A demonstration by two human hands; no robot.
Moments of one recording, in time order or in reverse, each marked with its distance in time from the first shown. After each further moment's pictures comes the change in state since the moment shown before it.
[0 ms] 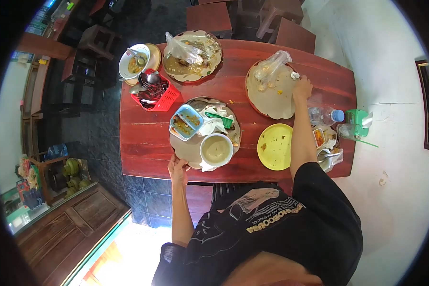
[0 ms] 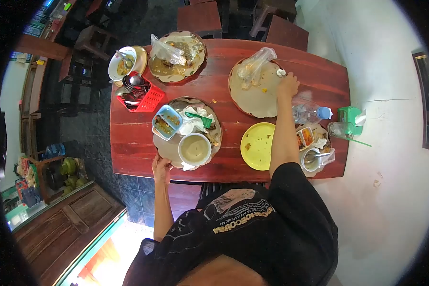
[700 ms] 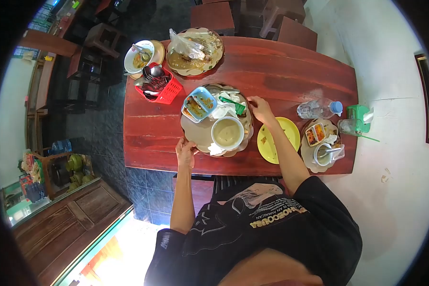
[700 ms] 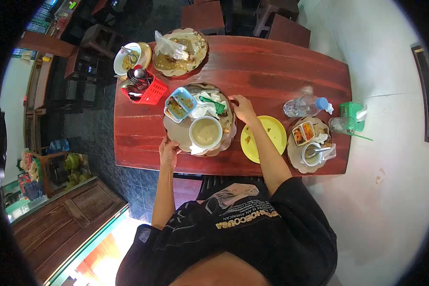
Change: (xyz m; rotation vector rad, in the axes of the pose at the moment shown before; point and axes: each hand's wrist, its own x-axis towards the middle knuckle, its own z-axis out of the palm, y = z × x) left_hand 0.012 0.003 0.038 -0.012 -0.065 -0.018; right_hand -0.153 -0.048 0.019 0.702 -0.550 -0.488
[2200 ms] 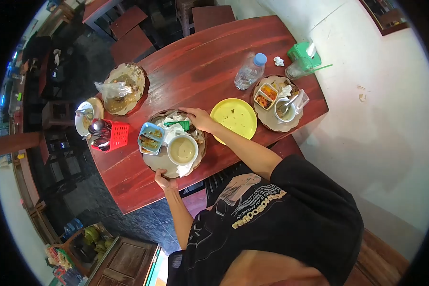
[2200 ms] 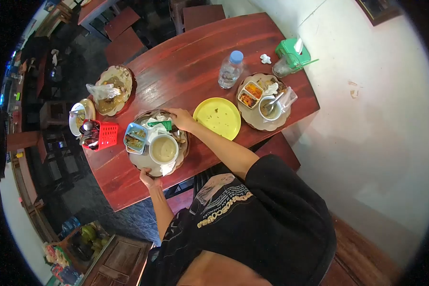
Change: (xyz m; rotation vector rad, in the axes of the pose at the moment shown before) left_hand -0.010 -0.029 0.007 -0.256 -0.007 -0.151; right_hand -0.049 -0.033 0.015 0.237 0.061 0.093
